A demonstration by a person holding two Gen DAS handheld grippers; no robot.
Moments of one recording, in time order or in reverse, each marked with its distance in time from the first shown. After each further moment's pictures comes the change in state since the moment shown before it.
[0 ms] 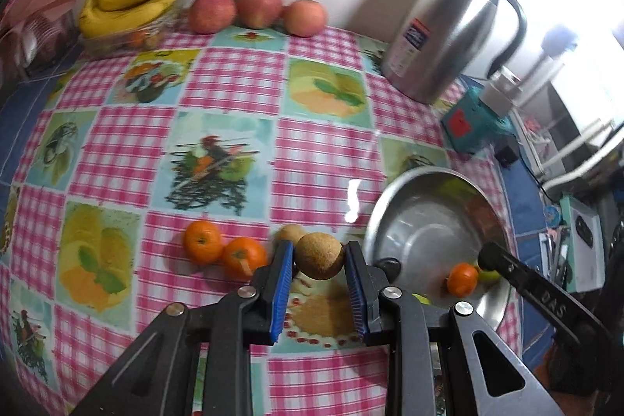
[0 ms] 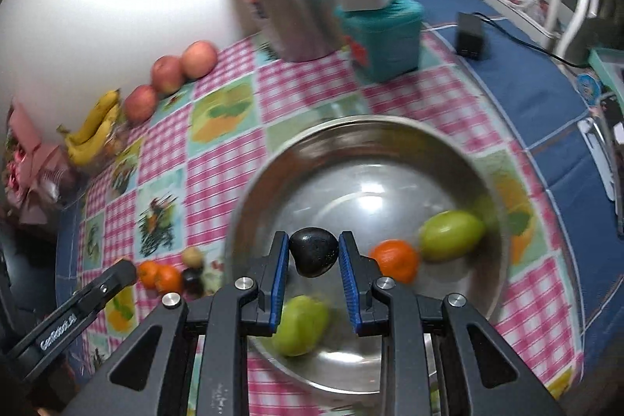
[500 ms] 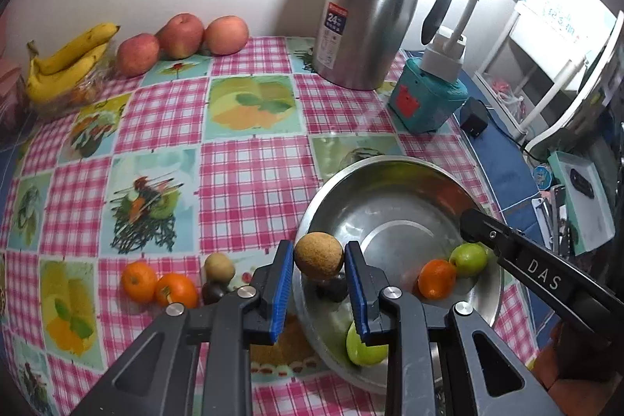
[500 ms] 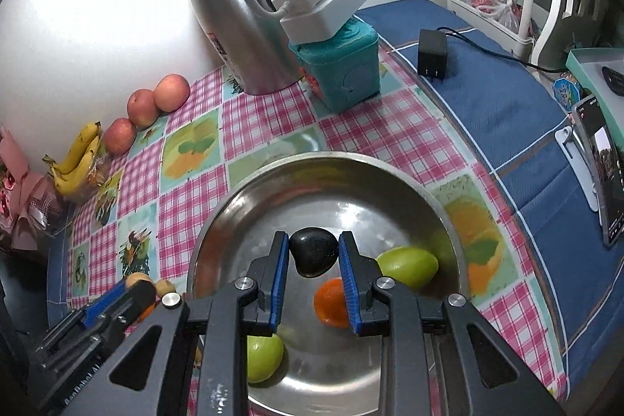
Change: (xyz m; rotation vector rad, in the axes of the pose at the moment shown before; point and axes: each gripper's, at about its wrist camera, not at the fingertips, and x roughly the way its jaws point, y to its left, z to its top) left arm 0.025 -0.061 -0.003 0.199 -0.046 -0.013; right arm -0.005 -0.032 0.015 0.035 -0.081 -0.039
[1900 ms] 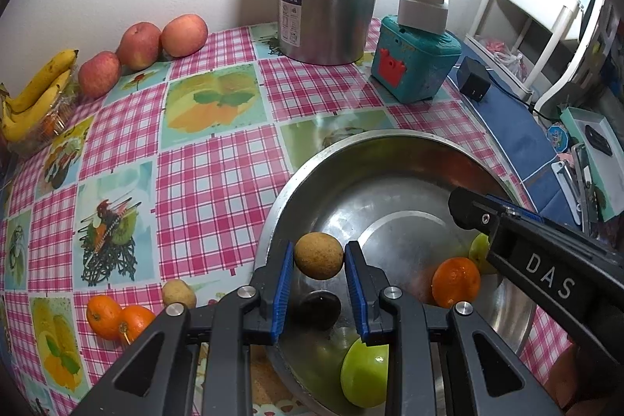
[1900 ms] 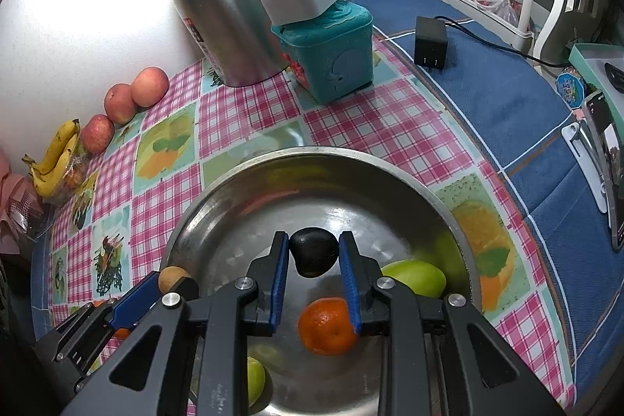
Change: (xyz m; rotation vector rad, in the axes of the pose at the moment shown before) left arm 0.051 -0.030 -0.006 0.138 0.027 0.040; right arm 0.031 -0.001 0.002 0.000 0.007 -0.051
